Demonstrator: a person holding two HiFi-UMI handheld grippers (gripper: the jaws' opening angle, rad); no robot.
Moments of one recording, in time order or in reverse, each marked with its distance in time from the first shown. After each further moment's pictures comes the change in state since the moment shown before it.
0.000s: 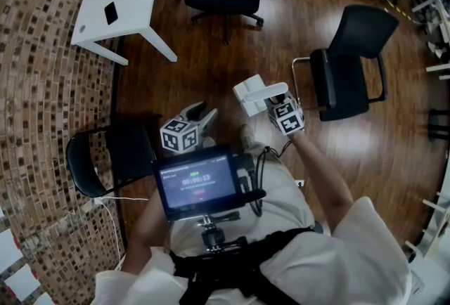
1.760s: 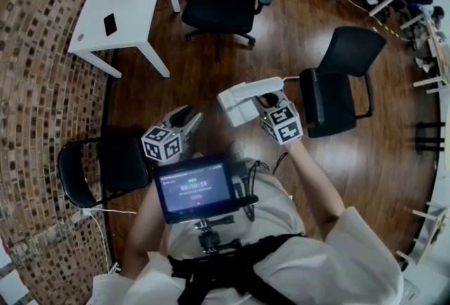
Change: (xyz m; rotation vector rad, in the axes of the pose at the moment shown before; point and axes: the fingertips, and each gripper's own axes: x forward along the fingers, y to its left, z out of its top) left arm -0.035 0.001 0.066 0.042 -0.136 0.000; right arm -0.061 0.005 0.128 -0.021 -0.147 0.022
